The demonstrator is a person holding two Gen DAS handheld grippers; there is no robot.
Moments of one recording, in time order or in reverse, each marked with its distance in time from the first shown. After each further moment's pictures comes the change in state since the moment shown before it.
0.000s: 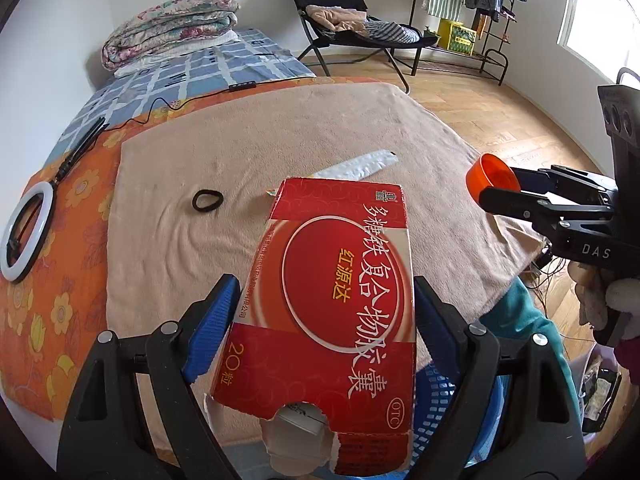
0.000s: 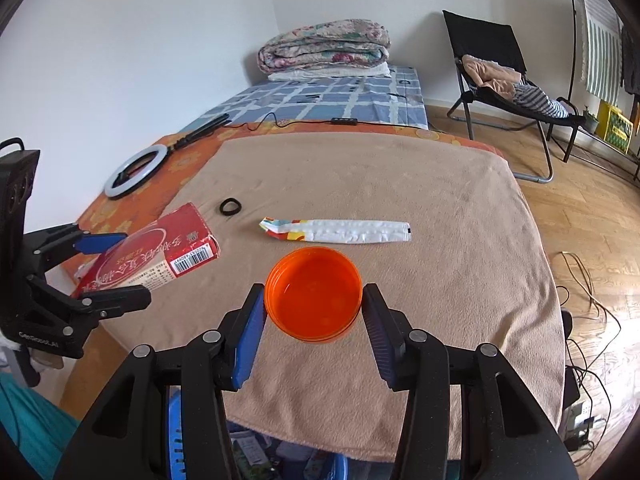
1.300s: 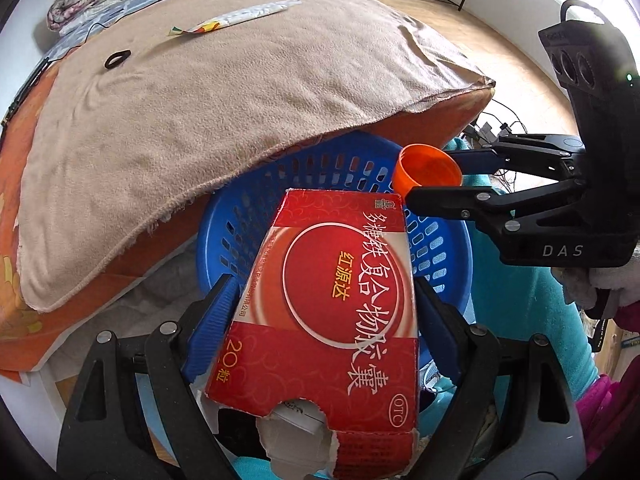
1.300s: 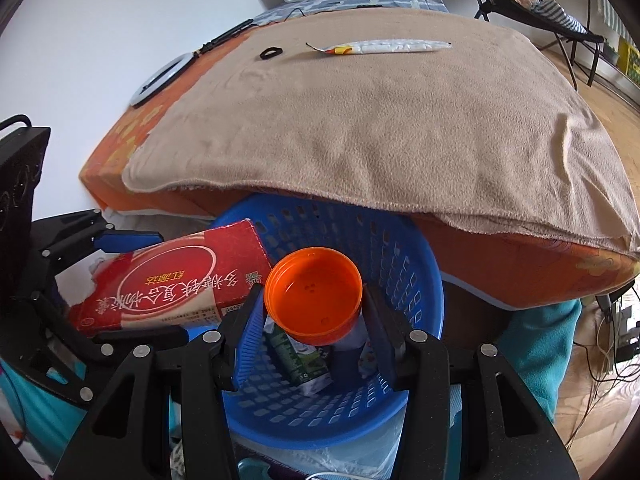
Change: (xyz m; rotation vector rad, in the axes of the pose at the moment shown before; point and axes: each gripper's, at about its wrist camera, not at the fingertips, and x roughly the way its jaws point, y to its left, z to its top) left arm 0.023 -0.079 -0.149 0.101 0.254 -0.123; right arm 0.006 0.033 -0.167 0.055 0.253 0.108
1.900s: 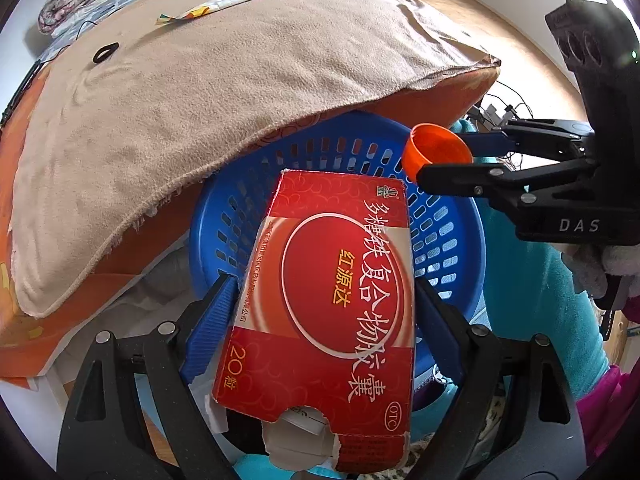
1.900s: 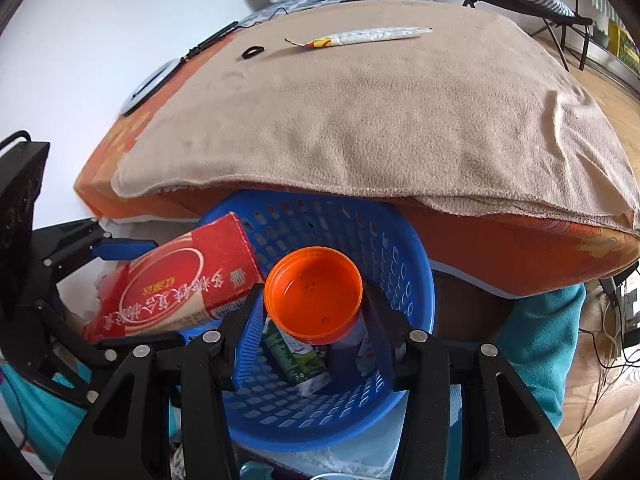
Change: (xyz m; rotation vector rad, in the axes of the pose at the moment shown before) left arm 0.016 0.000 0.001 0.040 0.056 0.013; right arm 0.003 -0.014 -0.006 0.052 -0.013 0.012
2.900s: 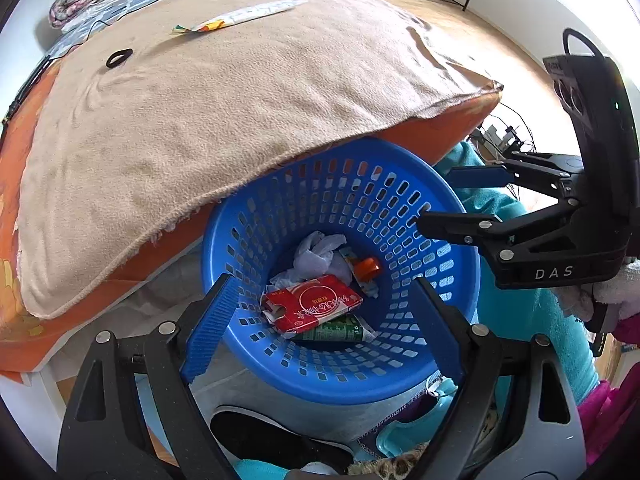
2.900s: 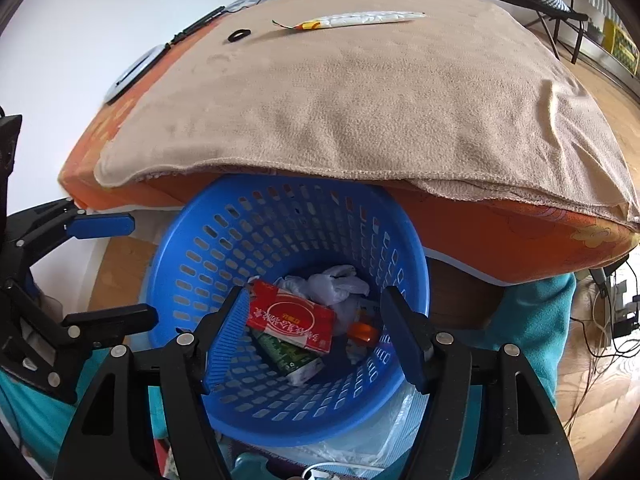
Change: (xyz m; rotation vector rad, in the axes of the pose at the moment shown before) left arm -0.016 0.013 0.005 -0.057 -0.057 -0.003; right arm 0.012 0.004 0.001 0.009 0.063 -0.080
